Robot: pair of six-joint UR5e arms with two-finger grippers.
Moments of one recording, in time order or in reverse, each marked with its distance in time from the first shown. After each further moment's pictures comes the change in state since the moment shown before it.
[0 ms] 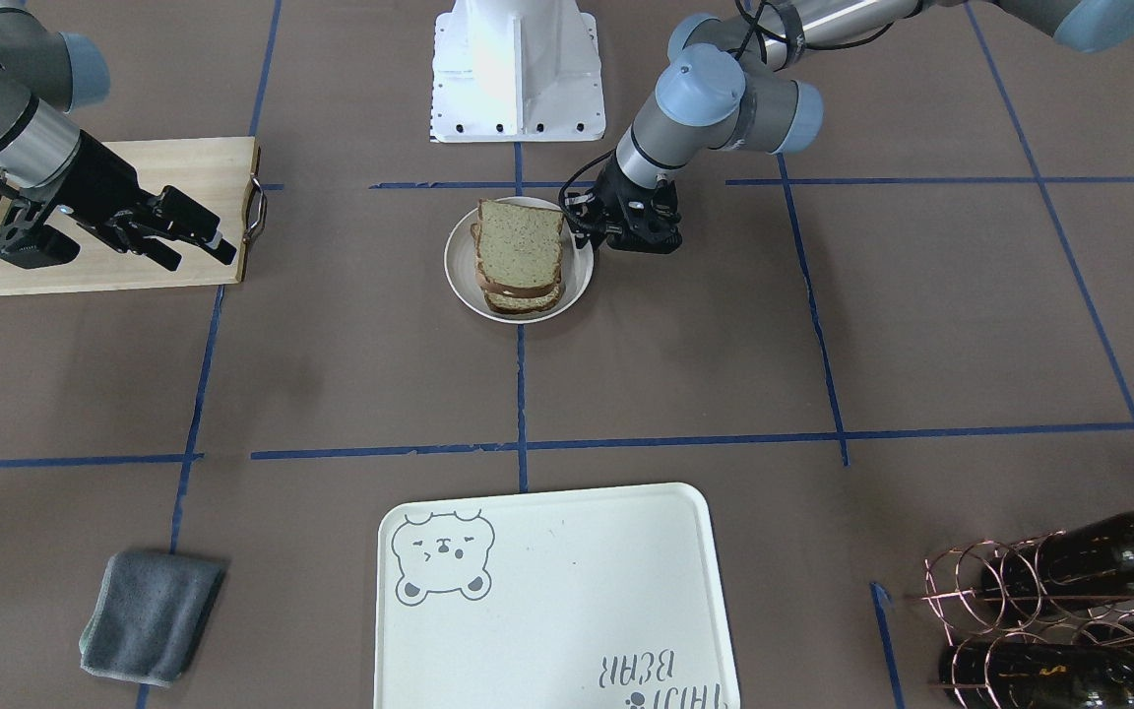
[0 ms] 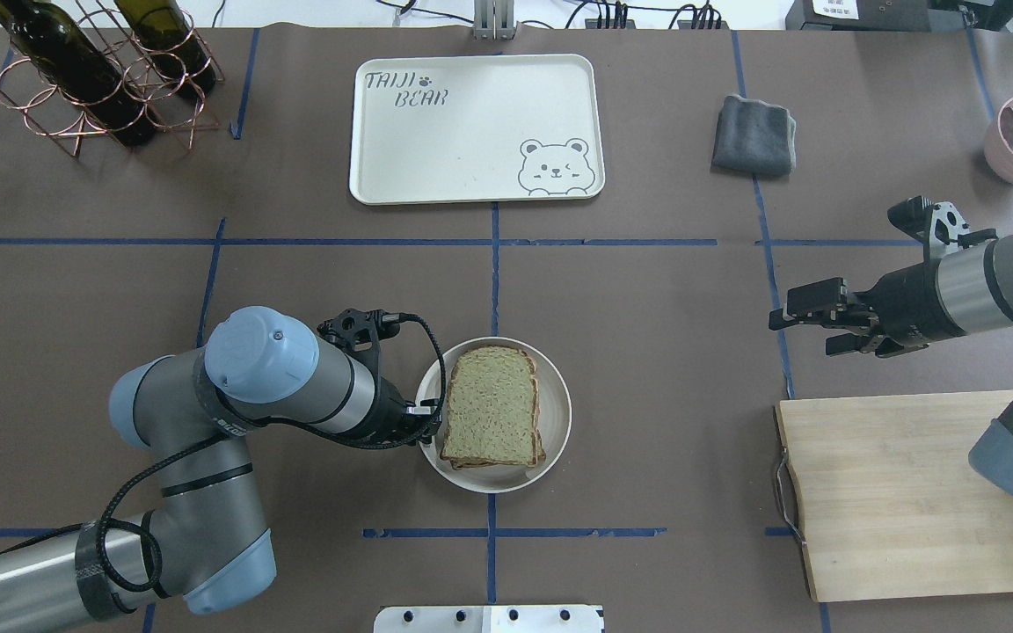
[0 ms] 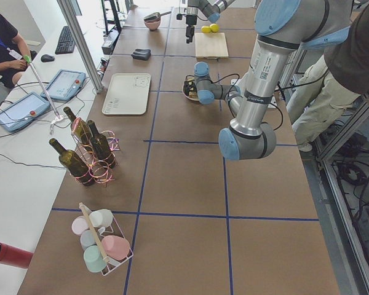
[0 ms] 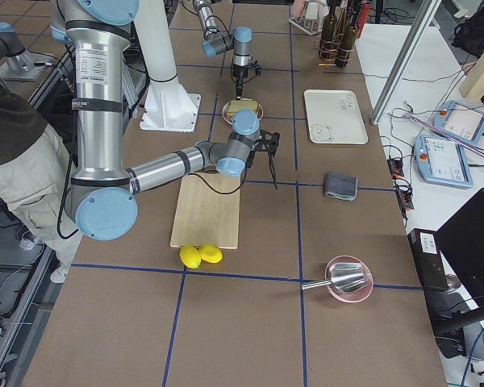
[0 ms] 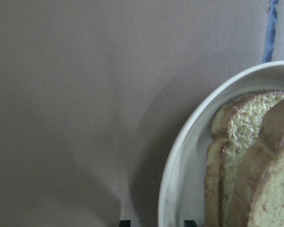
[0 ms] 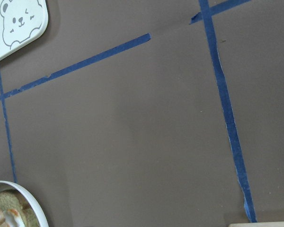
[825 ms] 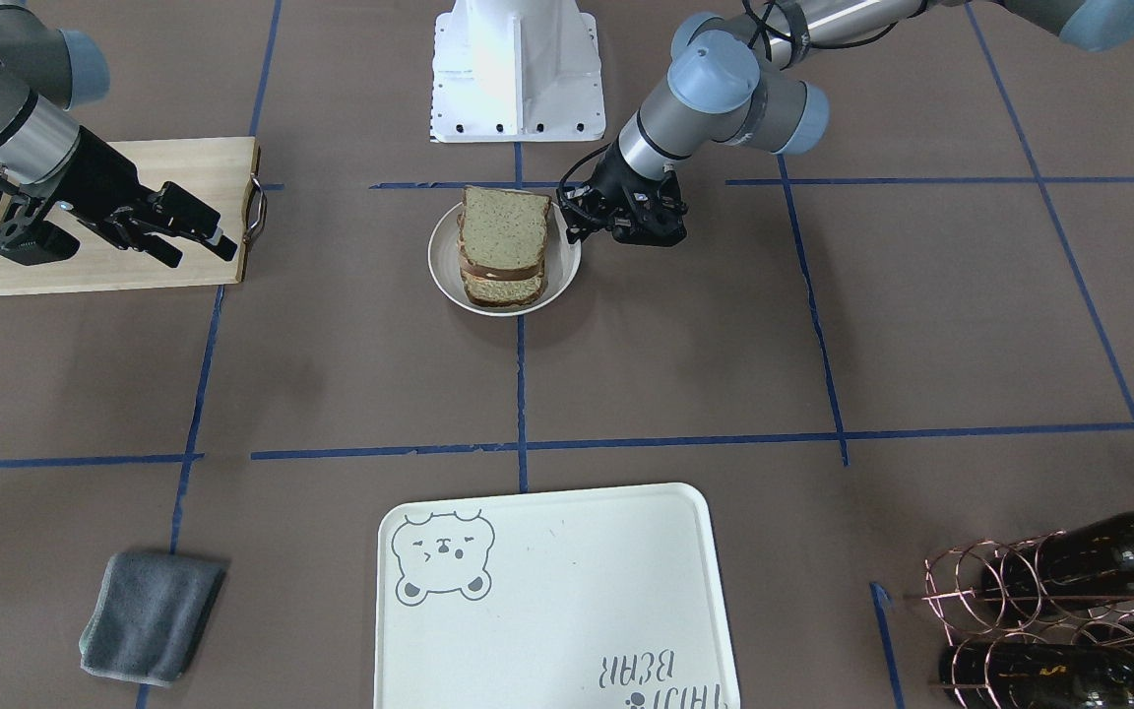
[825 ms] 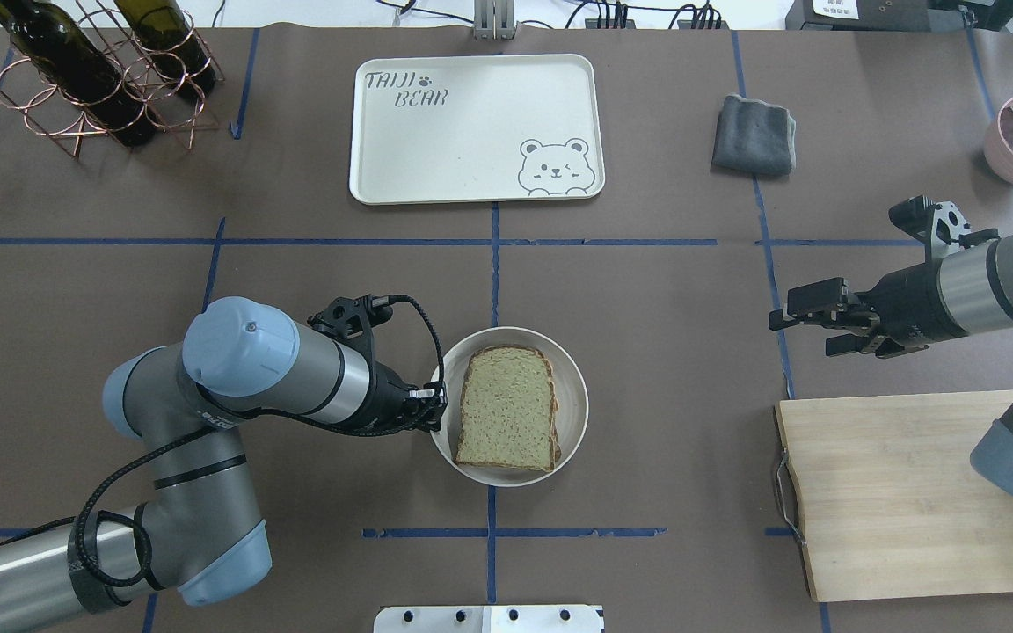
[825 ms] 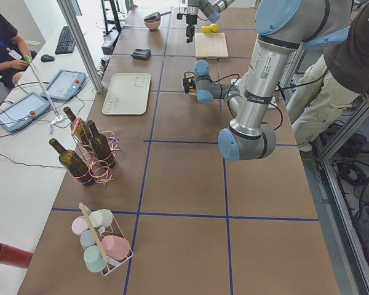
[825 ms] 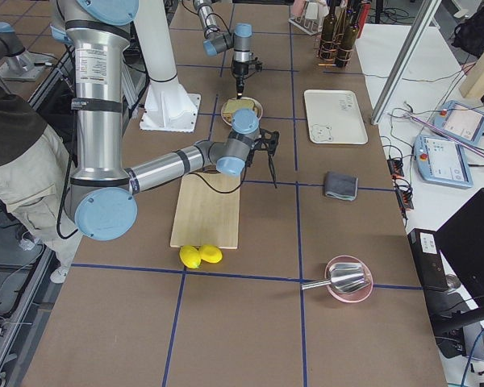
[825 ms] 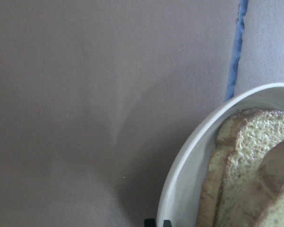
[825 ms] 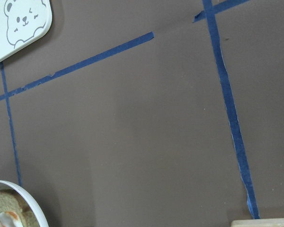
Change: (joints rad) left arm -0.026 0.004 -0.014 -0.104 -0.002 -0.150; right arm 0.000 -0.006 0.012 0.002 0.003 0.006
